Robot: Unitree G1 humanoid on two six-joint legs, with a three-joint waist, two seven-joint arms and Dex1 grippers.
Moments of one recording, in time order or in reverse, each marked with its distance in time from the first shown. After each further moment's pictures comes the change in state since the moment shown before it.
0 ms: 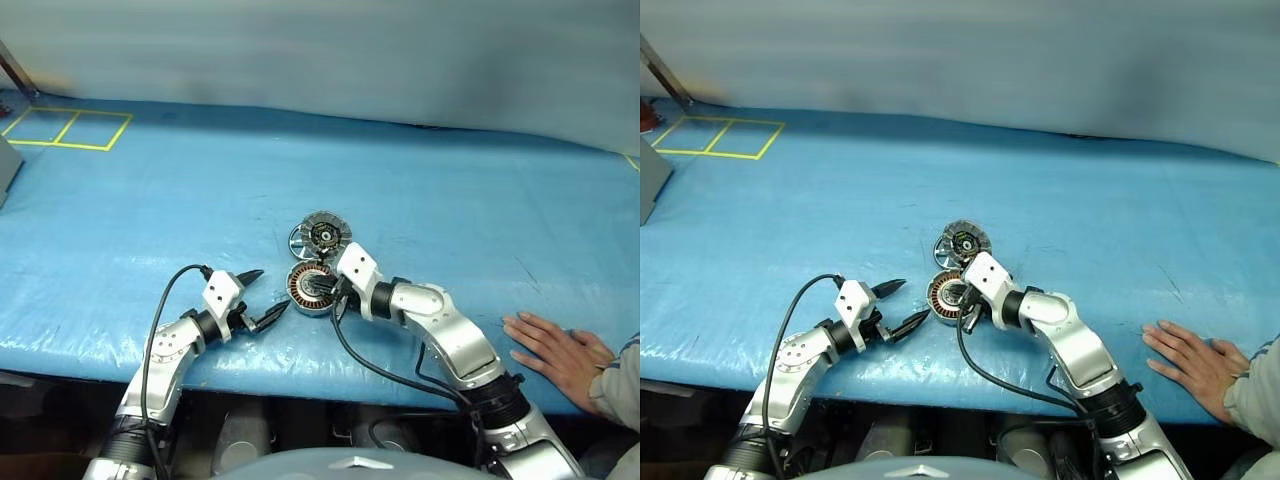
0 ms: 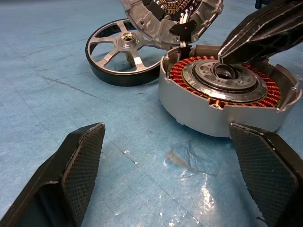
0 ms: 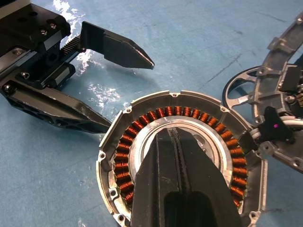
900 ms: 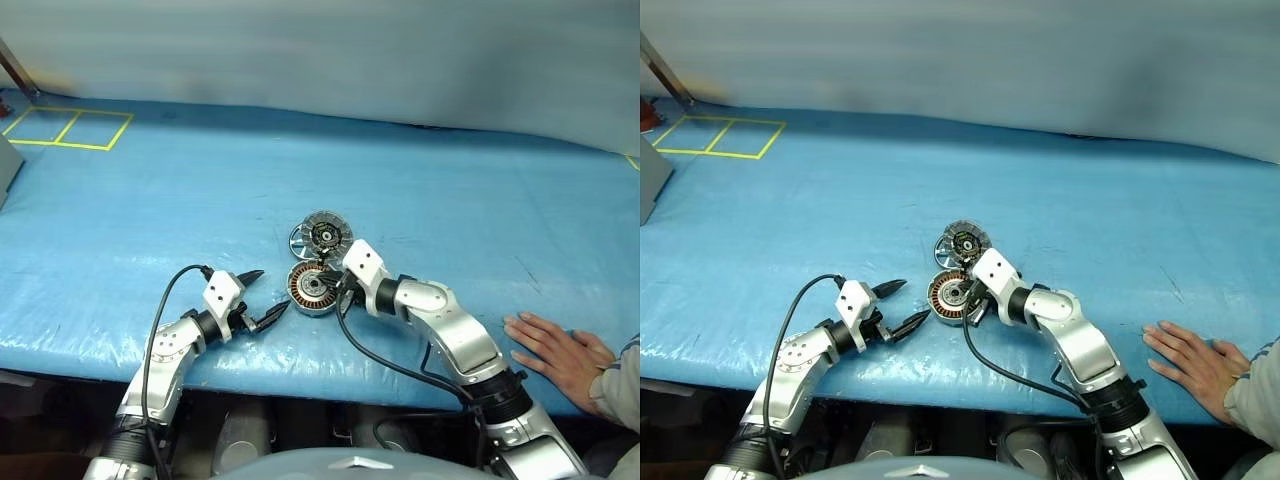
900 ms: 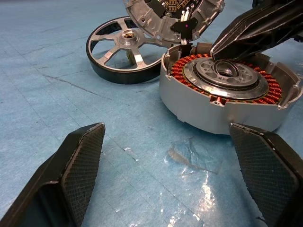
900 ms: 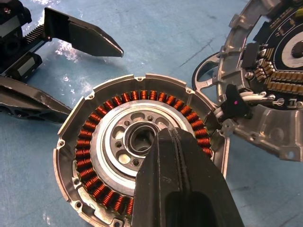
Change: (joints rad) left arm -0.003 -0.002 -0.001 0.007 0.002 0.000 -0.002; right arm -0.012 -0.012 -0.021 0.042 -0.003 -0.007 -0.038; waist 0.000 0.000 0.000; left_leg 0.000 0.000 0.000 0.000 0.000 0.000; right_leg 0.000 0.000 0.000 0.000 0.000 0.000
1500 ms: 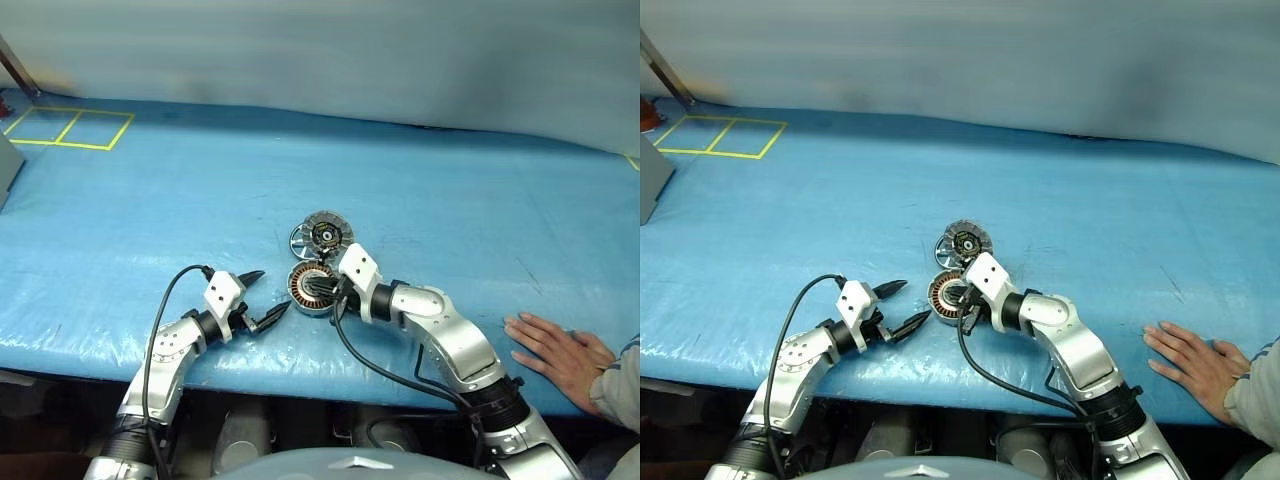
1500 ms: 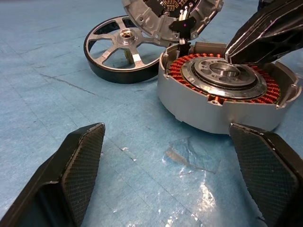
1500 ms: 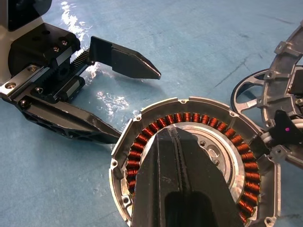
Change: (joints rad) left arm -0.003 -0.002 -0.002 0.012 0.002 0.000 -0.005; right arm 0.026 0.024 0.015 -0.048 0.048 0.009 0.035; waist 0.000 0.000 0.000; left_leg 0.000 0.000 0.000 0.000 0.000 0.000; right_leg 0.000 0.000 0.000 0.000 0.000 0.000
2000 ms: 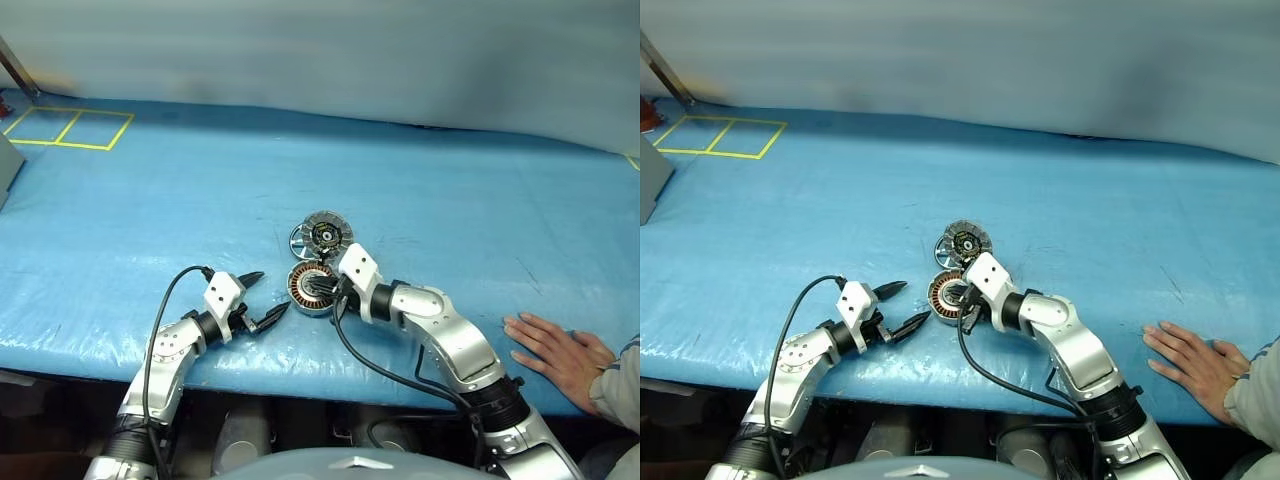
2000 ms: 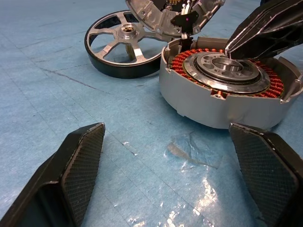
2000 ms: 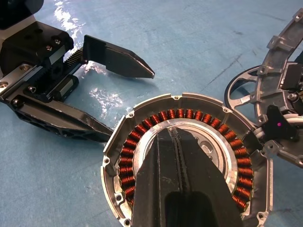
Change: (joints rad) left arm -0.001 -0.001 0.000 0.008 0.002 -0.010 0.002; right arm -0.002 -0.004 0.001 0.010 -0.005 -0.001 -0.018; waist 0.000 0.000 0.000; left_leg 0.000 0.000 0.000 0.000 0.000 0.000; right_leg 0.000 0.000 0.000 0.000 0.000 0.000
